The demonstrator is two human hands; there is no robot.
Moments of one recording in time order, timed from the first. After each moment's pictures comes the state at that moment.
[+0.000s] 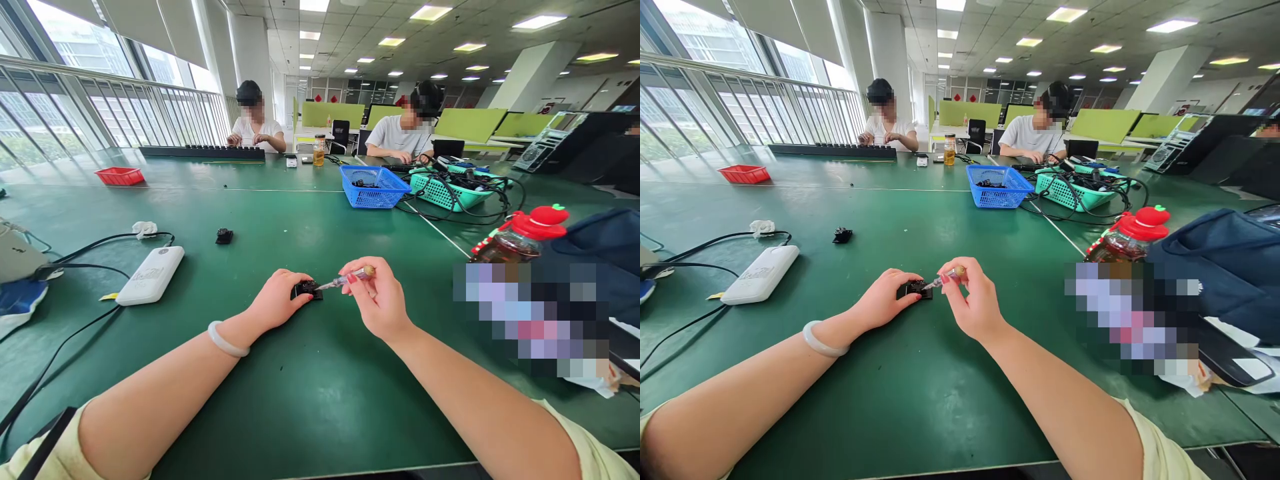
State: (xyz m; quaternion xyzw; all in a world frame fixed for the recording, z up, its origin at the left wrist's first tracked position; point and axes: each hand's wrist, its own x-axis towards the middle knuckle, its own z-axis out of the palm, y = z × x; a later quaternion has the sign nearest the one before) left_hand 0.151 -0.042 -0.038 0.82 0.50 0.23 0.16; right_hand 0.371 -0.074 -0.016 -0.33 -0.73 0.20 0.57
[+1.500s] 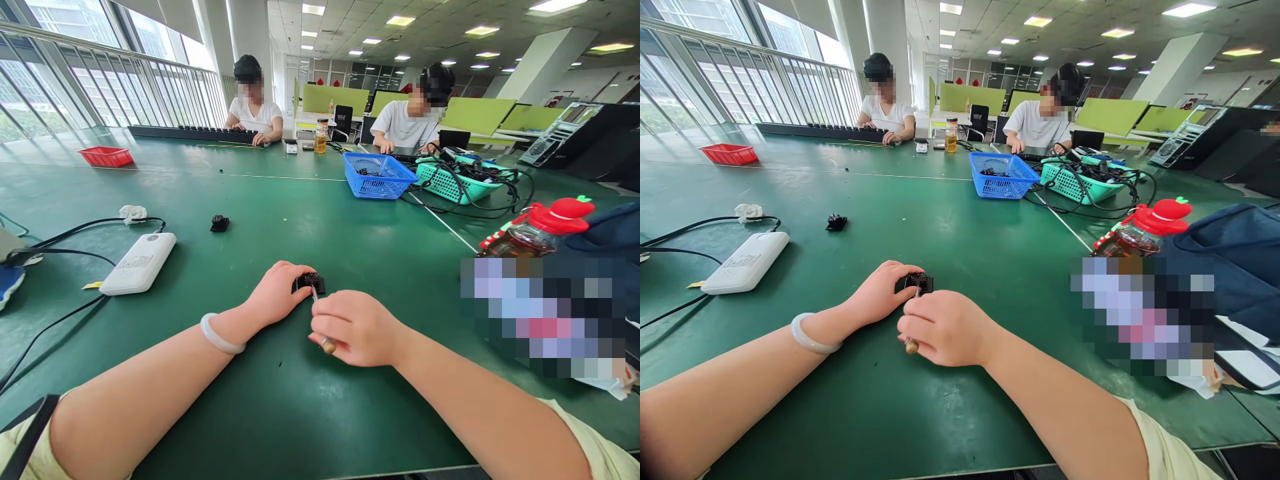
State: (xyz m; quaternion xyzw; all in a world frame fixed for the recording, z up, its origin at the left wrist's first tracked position) left_hand 0.155 -0.044 -0.039 0.82 0.50 0.22 0.16; right_hand 0.357 -0.085 -0.021 -0.12 -0.93 -0.06 0.35
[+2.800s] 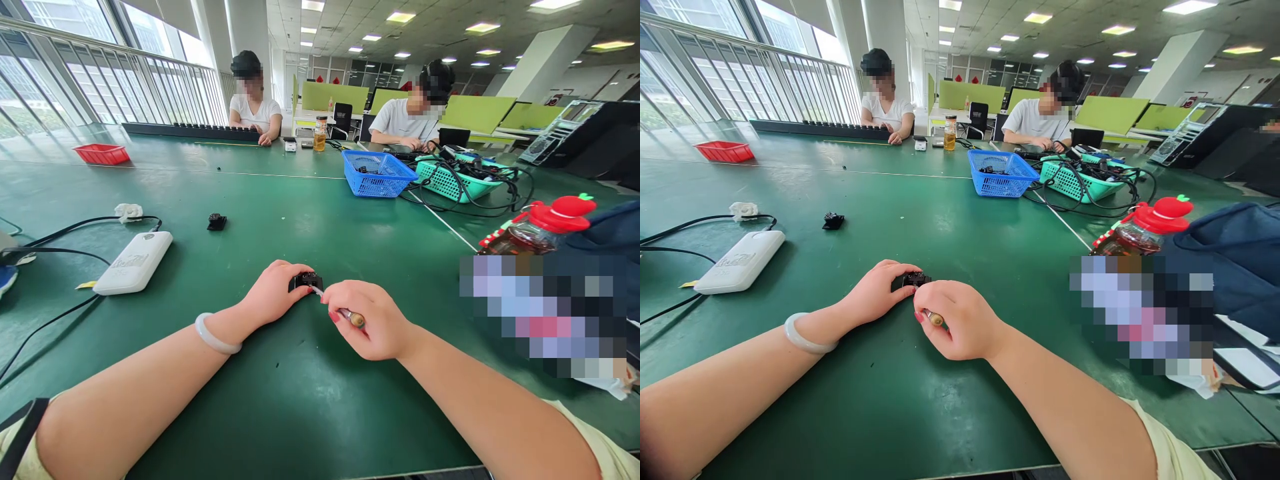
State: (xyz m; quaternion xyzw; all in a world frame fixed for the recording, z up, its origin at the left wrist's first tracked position) left_hand 0.155 -0.045 -0.034 0.81 0.51 0.22 0.19; right_hand 0.369 -0.082 -0.015 -0.16 -0.88 0.10 0.44
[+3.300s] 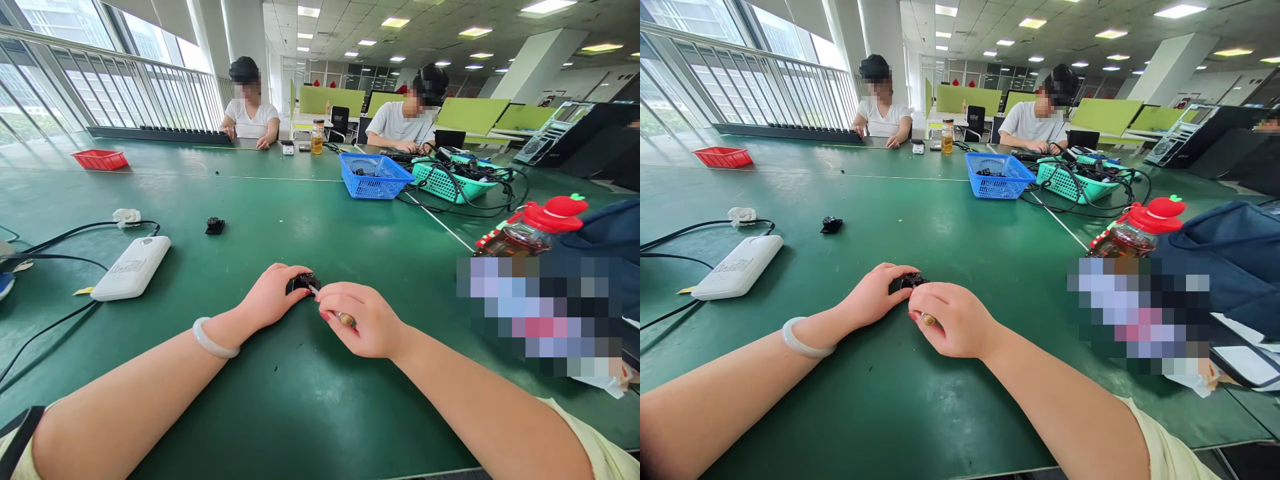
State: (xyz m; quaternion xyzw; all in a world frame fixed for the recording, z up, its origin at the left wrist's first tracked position) left_hand 0.153 -0.044 -0.037 0.81 0.51 0.23 0.19; right_hand 0.364 -0.080 -0.019 -0.17 -0.88 0.05 0.44
